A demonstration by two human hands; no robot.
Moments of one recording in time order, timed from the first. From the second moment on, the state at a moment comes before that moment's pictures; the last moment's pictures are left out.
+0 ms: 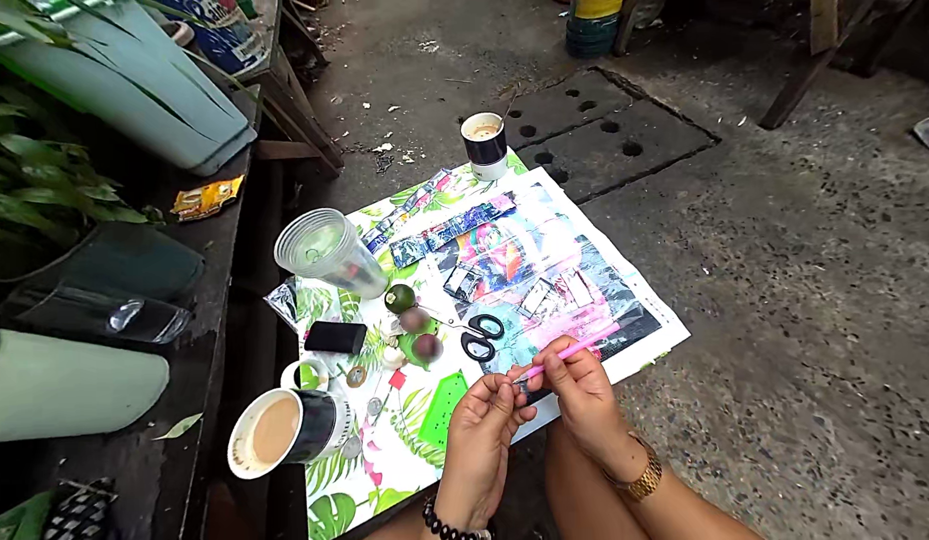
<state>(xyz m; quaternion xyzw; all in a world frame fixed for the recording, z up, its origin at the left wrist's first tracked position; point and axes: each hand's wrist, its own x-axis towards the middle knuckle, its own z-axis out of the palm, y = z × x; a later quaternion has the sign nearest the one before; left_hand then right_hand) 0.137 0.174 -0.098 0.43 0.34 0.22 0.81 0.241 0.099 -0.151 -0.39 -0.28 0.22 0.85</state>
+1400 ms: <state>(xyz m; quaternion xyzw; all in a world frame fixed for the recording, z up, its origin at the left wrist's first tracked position) 0.131 0.178 -0.098 0.43 0.33 0.22 0.81 0.241 0.098 -0.143 -0.32 -0.19 0.38 0.85</state>
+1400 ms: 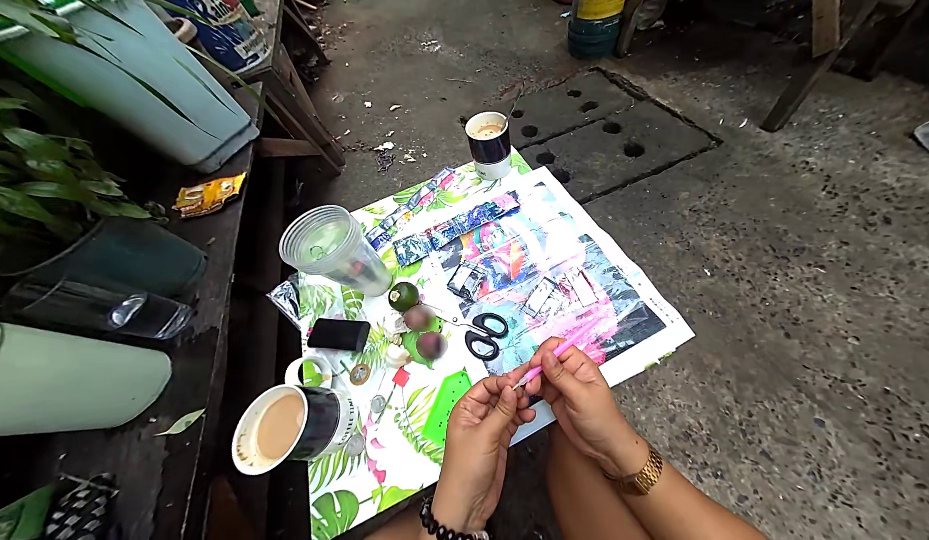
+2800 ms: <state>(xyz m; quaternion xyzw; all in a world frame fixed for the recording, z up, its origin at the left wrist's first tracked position) 0.112 0.175 -0.134 0.96 0.20 0.17 0.07 0.248 0.062 -0.146 -0.34 -0.18 0.34 0.85</state>
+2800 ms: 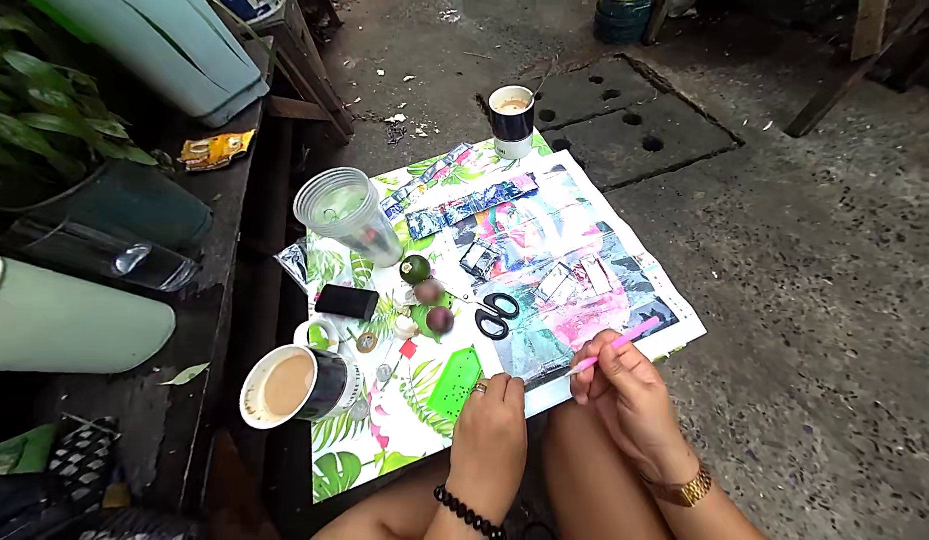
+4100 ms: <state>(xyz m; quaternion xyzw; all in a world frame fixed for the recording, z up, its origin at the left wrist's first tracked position) 0.118 0.185 -0.110 0.93 0.30 0.09 0.21 0.248 0.093 -0.176 -0.64 -0.61 0.07 0.47</state>
